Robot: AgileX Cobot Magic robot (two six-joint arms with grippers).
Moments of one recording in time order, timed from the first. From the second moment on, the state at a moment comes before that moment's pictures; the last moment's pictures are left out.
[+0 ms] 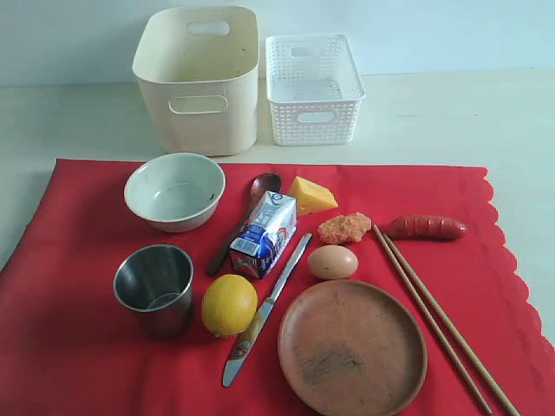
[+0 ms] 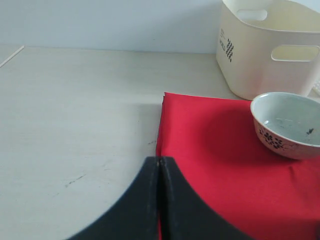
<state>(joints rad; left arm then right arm) 0.01 0.01 0.00 -0.01 0.37 -0.01 0.01 0.01 0.00 0.05 0.34 0.00</state>
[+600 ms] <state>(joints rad) 0.01 0.01 0.00 -0.01 0.37 -0.01 0.01 0.01 0.00 0.01 0.00 0.00</state>
